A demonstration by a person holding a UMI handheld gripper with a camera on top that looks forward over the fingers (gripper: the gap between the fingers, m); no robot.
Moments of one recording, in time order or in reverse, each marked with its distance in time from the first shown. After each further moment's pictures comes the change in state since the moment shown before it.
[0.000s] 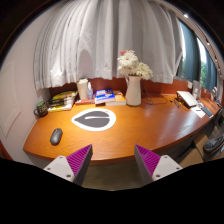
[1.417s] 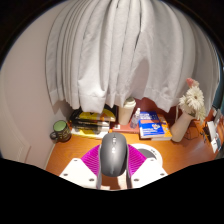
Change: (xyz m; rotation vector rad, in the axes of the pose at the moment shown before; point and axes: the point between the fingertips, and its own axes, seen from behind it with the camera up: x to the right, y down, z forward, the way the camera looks) arm 0.086 -0.377 0.043 -0.055 -0.212 -0.168
